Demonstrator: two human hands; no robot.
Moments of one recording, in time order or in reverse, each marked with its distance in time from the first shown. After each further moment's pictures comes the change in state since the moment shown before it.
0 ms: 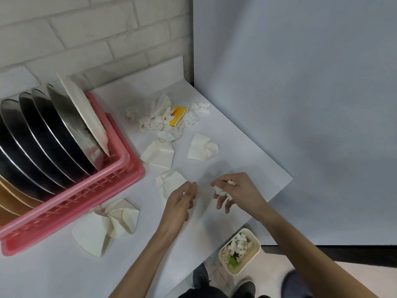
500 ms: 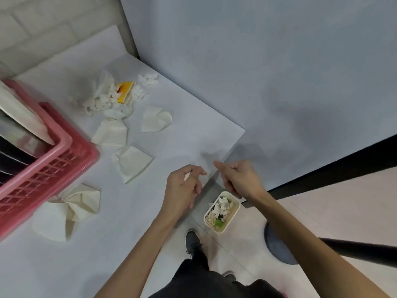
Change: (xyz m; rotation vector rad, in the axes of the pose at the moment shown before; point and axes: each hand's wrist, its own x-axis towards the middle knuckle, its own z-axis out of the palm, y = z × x) left_hand -0.046 0.001 0.092 0.091 -0.173 0.128; right_hand -0.105 0.051 -0.049 -0.042 0.316 -0.028
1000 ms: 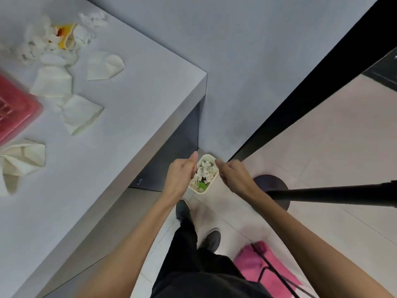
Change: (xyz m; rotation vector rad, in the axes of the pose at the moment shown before) left_hand -0.051 -0.101 0.114 0.171 -0.075 -0.174; right_hand -0.090 0.147 -0.049 -0.087 0.050 0.217
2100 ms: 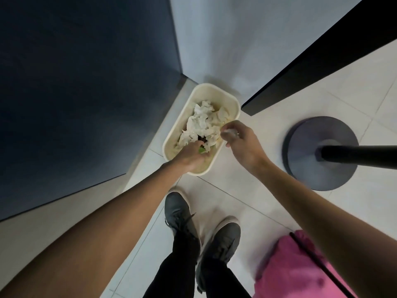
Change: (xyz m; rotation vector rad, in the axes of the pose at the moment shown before) left_hand 0.310 -0.478 0.197 0.573 -0.562 -0.304; right_hand 0.311 0.427 0.122 0.032 0.141 0.201
